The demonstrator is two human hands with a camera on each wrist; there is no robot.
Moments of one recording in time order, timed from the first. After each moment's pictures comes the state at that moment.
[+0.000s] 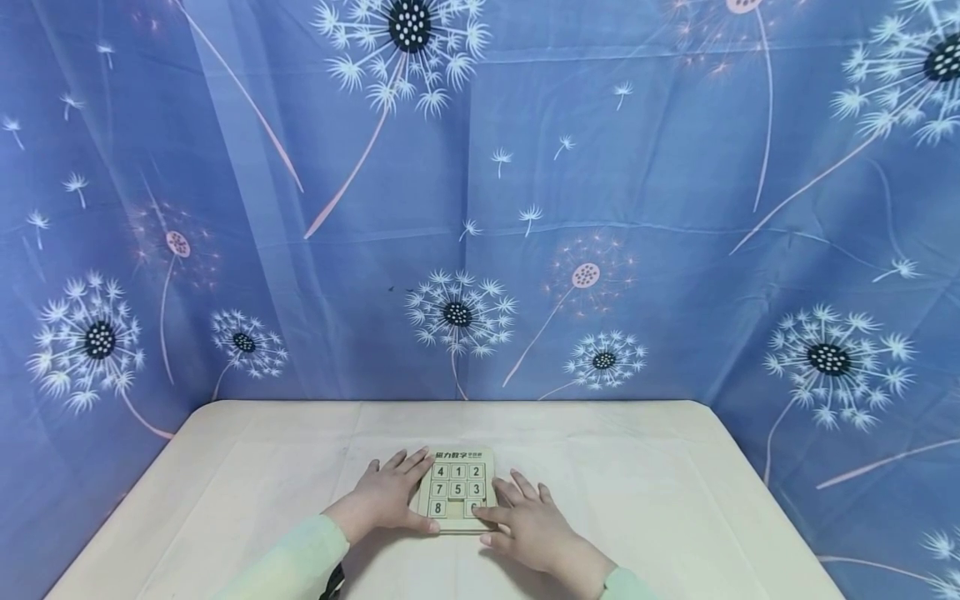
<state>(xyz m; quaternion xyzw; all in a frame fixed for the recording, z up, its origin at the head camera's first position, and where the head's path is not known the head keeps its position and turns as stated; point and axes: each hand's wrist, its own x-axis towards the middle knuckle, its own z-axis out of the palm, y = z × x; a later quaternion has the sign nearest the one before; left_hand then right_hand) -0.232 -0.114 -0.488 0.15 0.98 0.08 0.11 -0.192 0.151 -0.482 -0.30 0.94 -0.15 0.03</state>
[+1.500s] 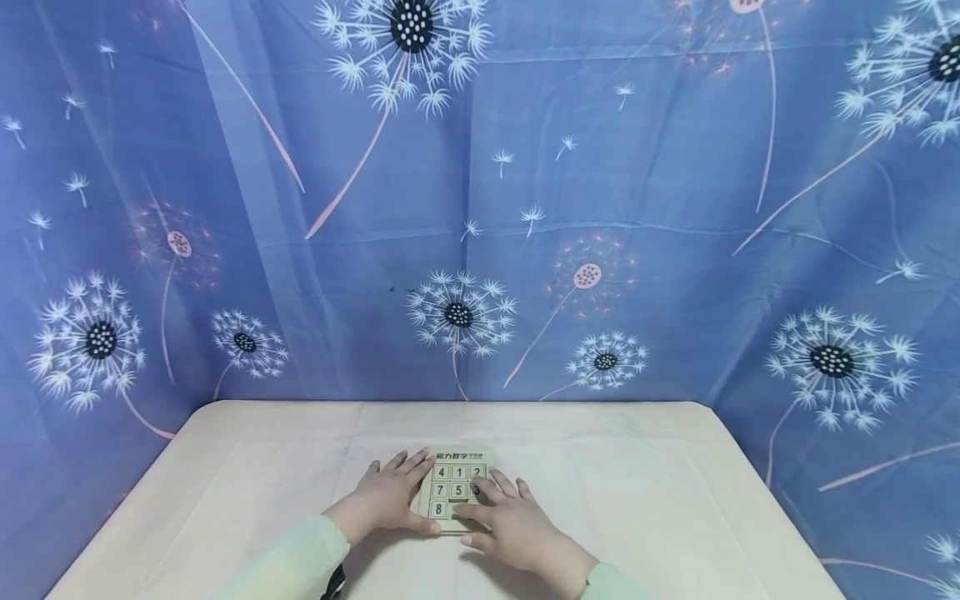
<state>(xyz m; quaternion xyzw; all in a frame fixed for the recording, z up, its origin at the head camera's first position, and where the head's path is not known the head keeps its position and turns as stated) -0.230 -0.115 -0.484 0.15 0.98 0.09 0.11 -0.194 0.127 -0.474 -0.34 0.93 -0.14 0.04</state>
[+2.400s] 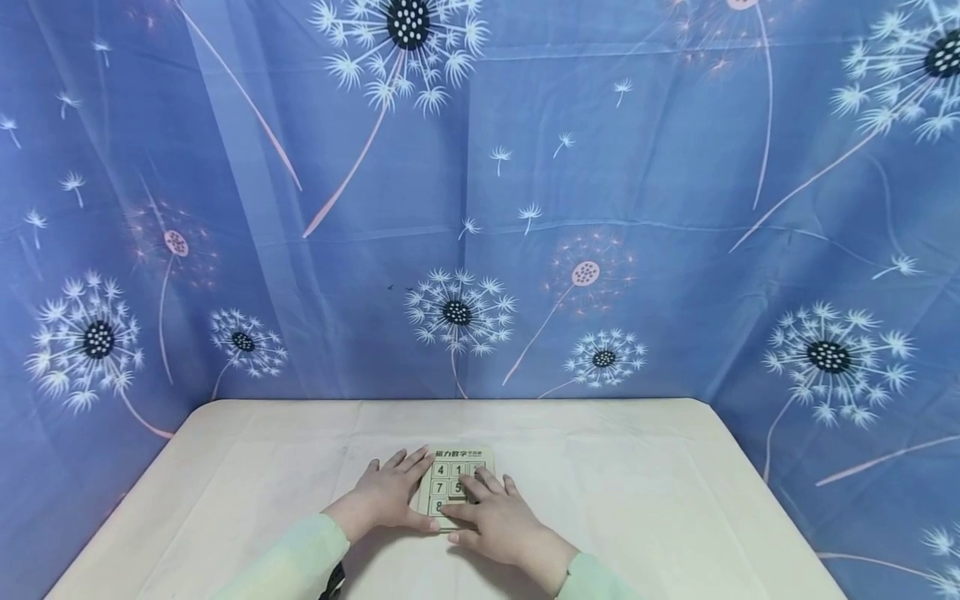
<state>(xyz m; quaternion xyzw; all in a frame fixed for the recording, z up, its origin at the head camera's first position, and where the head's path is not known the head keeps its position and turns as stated) -0.230 -0.114 -0.482 0.15 0.98 0.09 0.12 -0.200 0.110 -0.481 -0.34 0.93 -0.11 0.05</state>
